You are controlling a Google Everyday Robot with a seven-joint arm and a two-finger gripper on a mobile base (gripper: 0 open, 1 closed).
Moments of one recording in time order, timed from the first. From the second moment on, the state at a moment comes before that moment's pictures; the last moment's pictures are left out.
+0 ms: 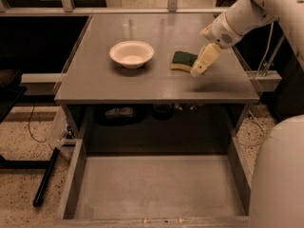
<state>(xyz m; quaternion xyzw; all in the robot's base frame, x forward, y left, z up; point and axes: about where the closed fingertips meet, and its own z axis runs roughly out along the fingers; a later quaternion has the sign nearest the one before) 0.711 -0.166 0.877 -0.58 0.75 0.10 0.31</state>
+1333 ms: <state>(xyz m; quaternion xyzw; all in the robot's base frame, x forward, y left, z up) 0.732 -0.160 0.846 -0.58 0.77 0.11 0.26</state>
